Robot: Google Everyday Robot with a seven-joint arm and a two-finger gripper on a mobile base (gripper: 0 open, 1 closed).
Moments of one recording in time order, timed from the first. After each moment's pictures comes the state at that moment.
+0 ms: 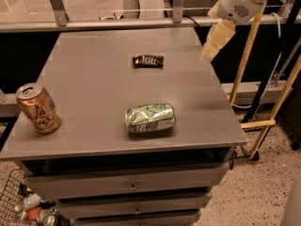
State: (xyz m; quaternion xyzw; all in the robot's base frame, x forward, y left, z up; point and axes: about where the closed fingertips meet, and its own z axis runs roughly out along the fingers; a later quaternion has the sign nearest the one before) arm 0.647 -0.162 0.965 -0.60 0.76 0.04 0.26
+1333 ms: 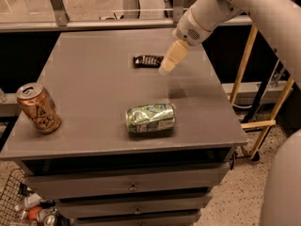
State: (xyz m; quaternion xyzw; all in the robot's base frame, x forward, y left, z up) arm 0.682 -0.065 0.900 -0.58 0.75 0.12 0.29
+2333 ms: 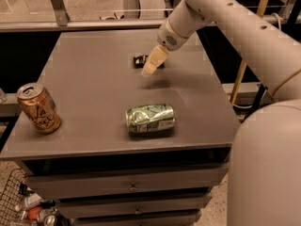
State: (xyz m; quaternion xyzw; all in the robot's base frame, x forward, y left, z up) arm 0.722 -0.018 0.863 -0.58 0.76 0.12 0.29
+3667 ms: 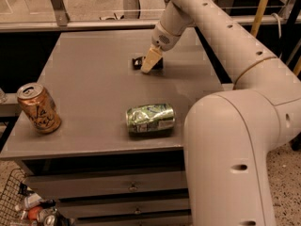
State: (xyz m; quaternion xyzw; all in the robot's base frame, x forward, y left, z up) arm 0.745 -0.011 0.825 -0.59 0.78 0.13 0.19
